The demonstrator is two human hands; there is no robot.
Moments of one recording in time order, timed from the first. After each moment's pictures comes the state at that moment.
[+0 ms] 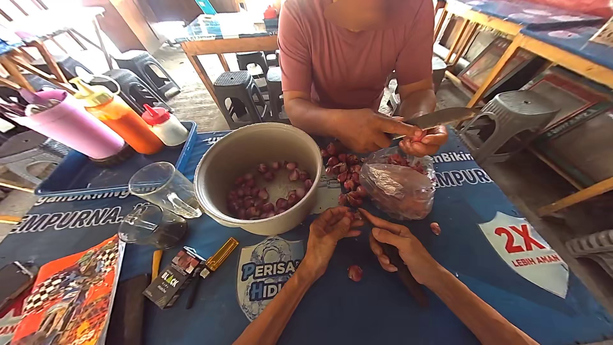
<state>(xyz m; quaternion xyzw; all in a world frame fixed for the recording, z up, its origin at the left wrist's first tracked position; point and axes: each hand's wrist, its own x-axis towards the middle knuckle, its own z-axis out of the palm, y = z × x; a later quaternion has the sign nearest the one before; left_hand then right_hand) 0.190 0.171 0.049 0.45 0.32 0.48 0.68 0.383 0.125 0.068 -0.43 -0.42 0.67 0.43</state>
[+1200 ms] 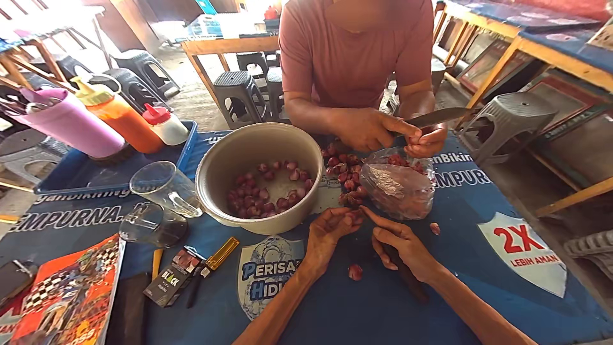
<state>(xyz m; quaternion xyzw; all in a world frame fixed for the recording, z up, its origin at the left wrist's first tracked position) 0.191 0.172 0.046 0.44 0.31 0.50 0.68 0.385 0.125 0.064 -0.43 -0.48 0.62 0.44</state>
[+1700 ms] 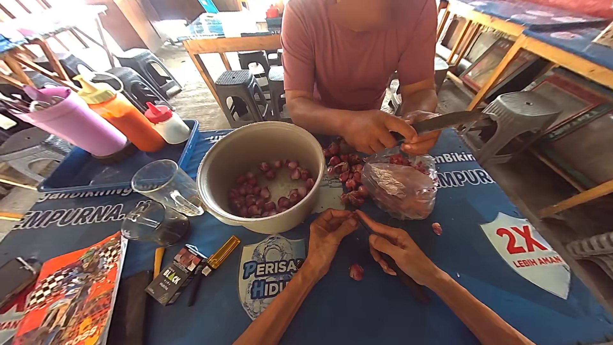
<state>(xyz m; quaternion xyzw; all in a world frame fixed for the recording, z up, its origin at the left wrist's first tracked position) 0.193 0.171 0.040 0.45 0.34 0.52 0.64 0.382 0.123 0.058 -0.42 -0.55 0.59 0.41</state>
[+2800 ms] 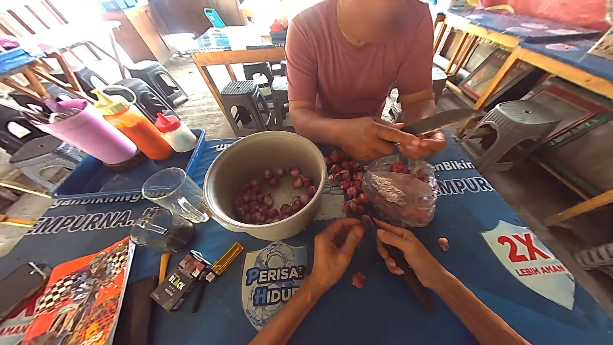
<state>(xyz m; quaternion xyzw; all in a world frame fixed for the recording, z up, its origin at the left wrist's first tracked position) 0.192 0.160 0.049 0.64 0.34 0.51 0.47 0.389 0.131 0.069 -0.46 -0.41 0.66 0.42</state>
